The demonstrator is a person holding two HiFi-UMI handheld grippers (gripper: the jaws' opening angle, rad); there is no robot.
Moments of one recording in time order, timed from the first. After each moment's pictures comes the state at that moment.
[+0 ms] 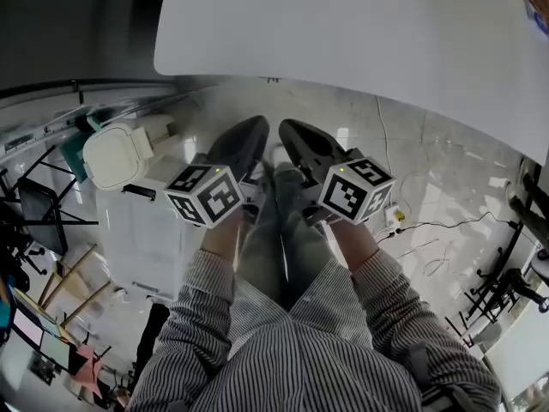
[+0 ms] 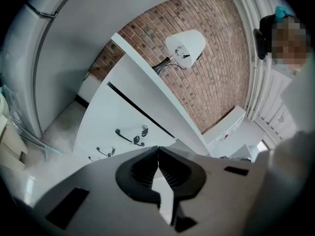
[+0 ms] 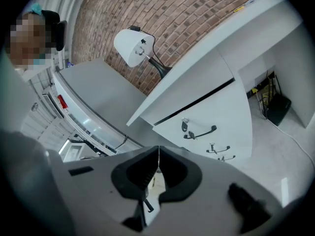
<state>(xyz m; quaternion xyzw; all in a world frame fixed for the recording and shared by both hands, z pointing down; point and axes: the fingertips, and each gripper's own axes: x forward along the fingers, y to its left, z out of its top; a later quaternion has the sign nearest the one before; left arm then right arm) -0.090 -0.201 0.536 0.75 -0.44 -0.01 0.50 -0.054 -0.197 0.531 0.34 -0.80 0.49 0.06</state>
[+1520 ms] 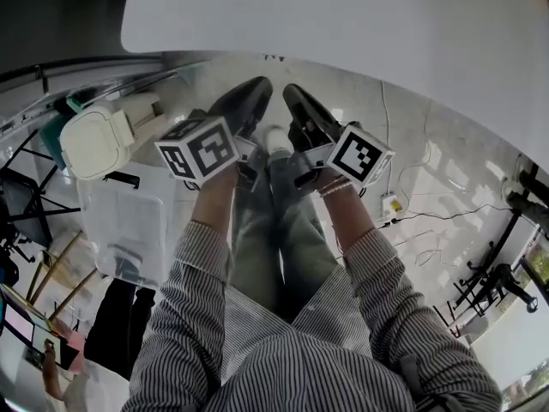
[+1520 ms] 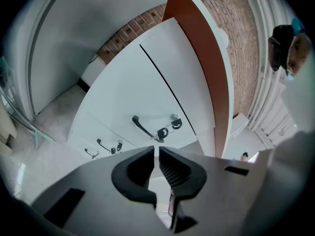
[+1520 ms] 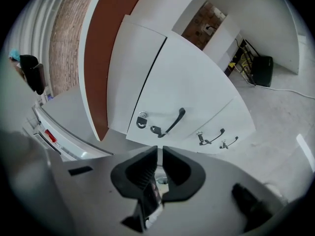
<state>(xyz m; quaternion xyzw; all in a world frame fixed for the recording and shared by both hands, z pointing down) -0.087 -0.234 0.629 0.73 -0.42 -0.03 0.55 -0.041 -0.227 0.629 0.38 -0.71 0.59 -0.05</state>
